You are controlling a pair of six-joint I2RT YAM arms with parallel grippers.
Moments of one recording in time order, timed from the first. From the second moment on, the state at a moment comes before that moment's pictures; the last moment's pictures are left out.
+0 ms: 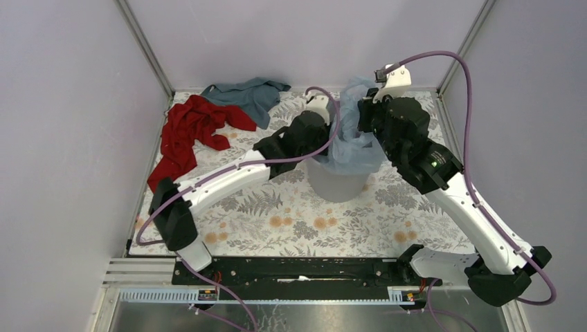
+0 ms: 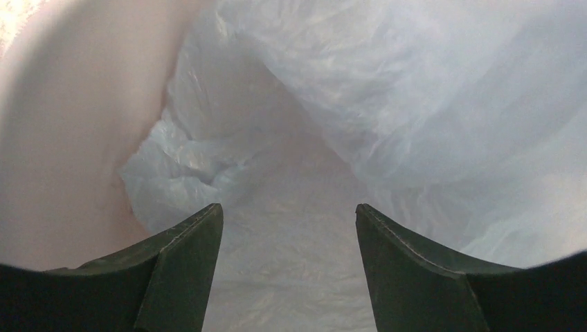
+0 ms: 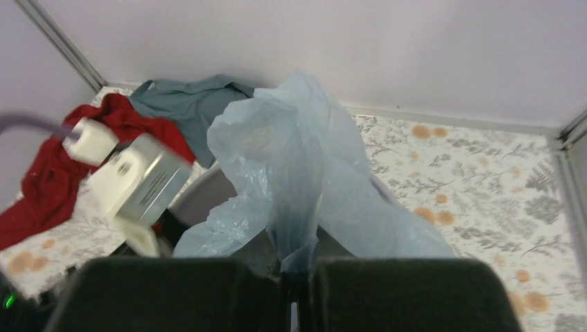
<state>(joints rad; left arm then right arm) -0.92 1.68 1.54 -0.26 -0.19 -0.52 0.71 1.15 1.44 -0.44 0.49 0.12</state>
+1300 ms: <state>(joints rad) -0.89 1.03 1.38 -0.45 -0.24 -0.47 0.41 1.39 1.37 -0.34 -0.36 0.61</state>
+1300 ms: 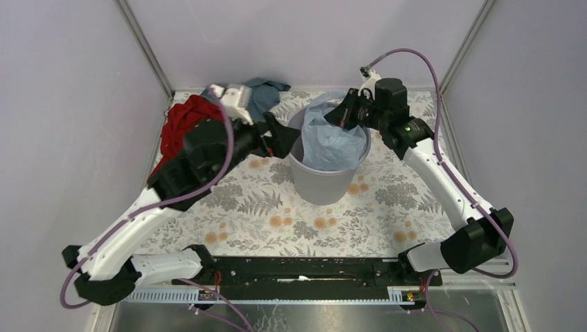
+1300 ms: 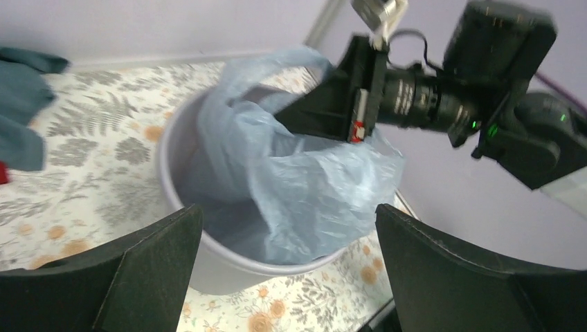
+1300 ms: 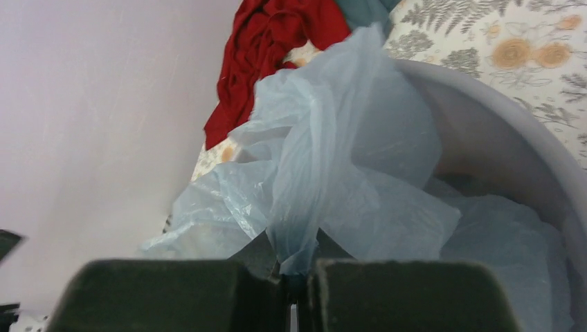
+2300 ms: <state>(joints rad) -0.64 1.19 1.24 -0.16 0.29 -0.67 0.41 1.24 1.58 -0.54 -0.57 0.50</state>
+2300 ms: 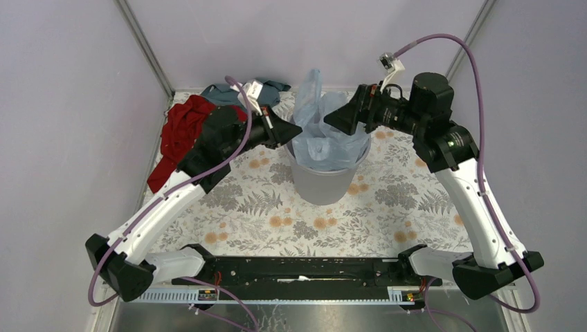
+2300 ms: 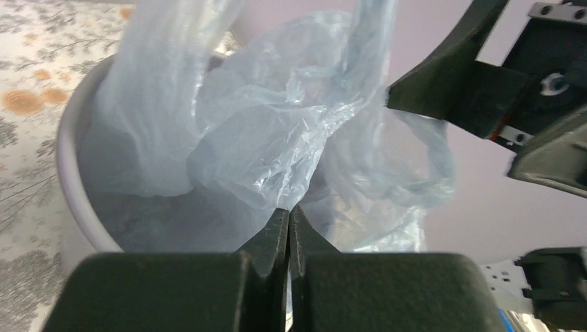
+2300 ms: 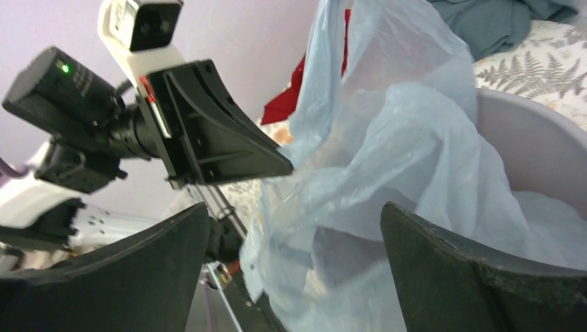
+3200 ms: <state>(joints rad) -0.62 1.02 0.87 0.35 0.38 -0.95 0.92 1.48 1.97 -0.96 0.21 -0.16</state>
